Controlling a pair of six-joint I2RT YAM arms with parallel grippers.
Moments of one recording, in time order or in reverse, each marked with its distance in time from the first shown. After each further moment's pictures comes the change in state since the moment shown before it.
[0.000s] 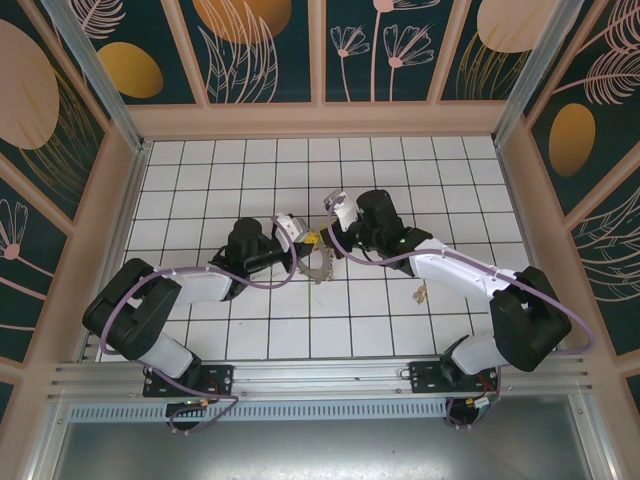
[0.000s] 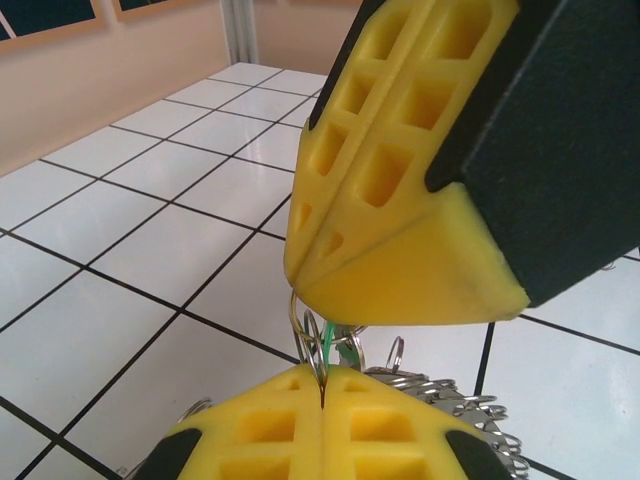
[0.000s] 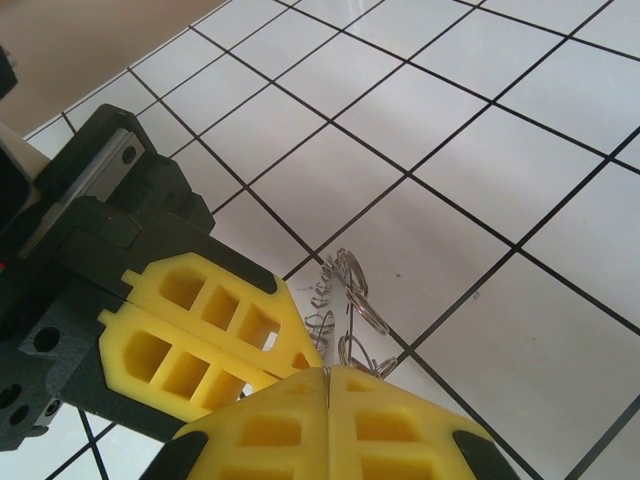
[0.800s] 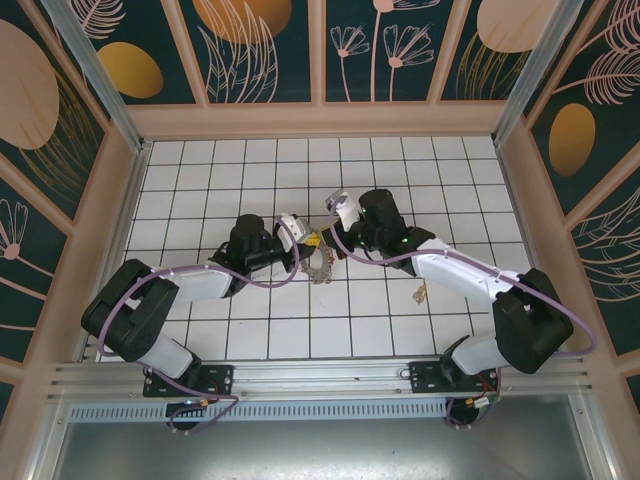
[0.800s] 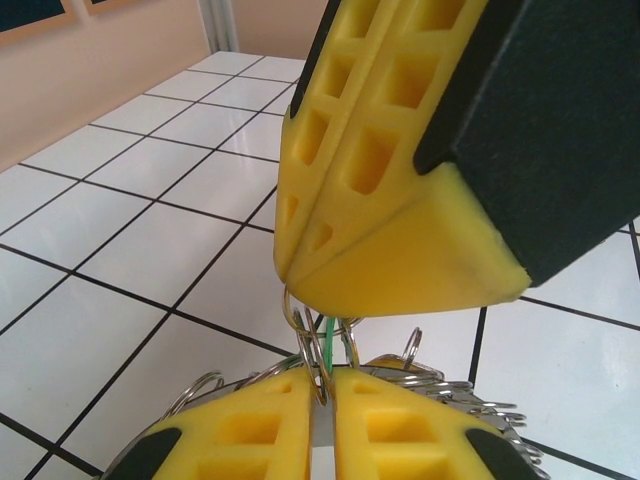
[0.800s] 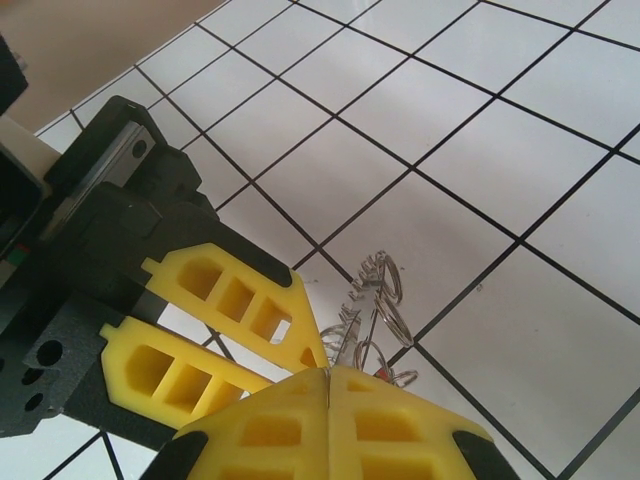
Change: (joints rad) left arm 0.000 -0.008 0.041 -0.097 0.026 0.068; right arm -0.008 -0.015 0.002 -0.024 -0.027 0.000
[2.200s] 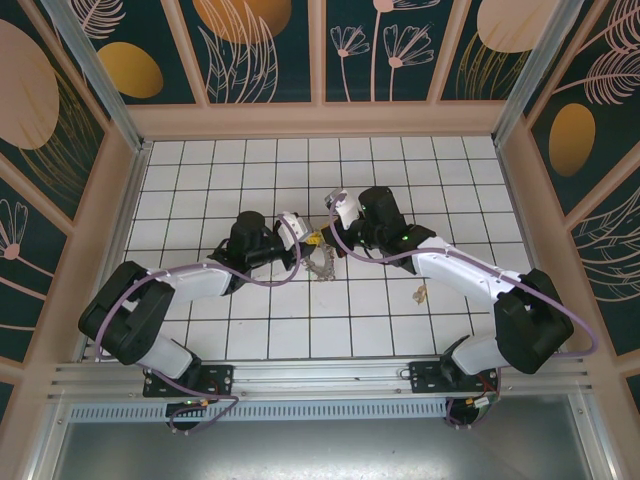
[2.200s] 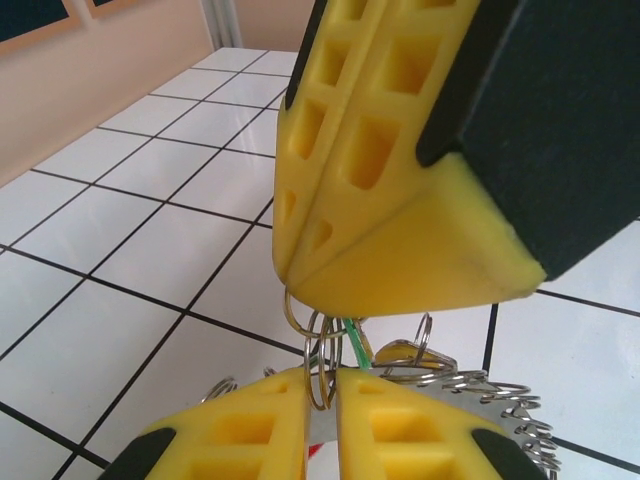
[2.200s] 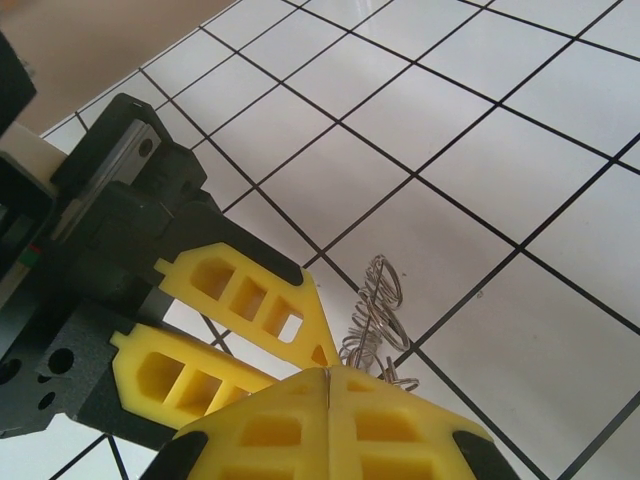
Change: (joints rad) left arm 0.000 -0.021 0.026 -0.068 -0.015 0.047; right arm 0.001 0.000 0.024 -0.026 -0.002 -0.008
